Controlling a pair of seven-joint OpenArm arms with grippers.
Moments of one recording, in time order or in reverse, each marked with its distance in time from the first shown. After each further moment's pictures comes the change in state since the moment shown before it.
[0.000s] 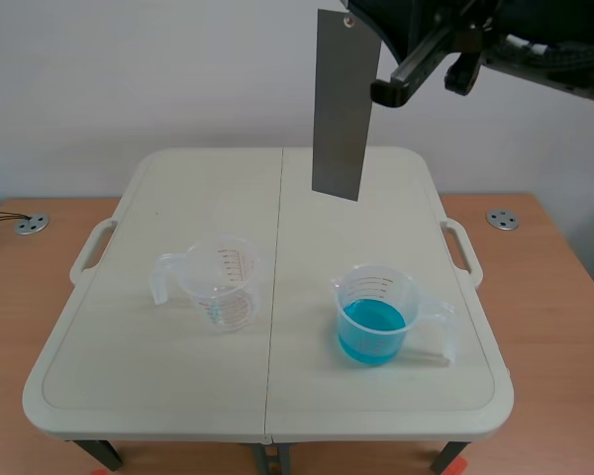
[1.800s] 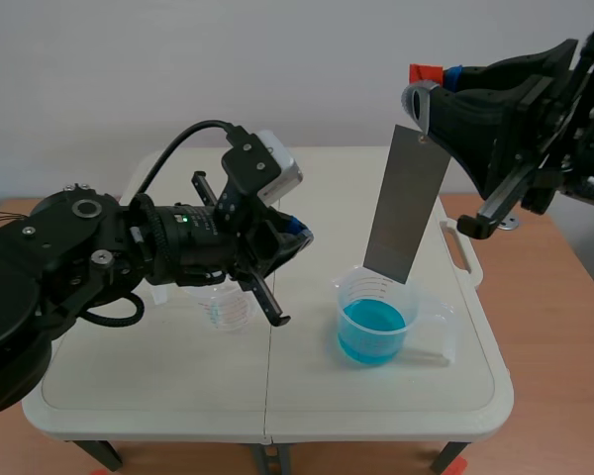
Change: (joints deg) left arm -67.4 18.8 35.1 -19.7 0.0 -7.8 9.3; right arm -17.4 5.4 9.2 0.0 -1.7 -0.1 7.4
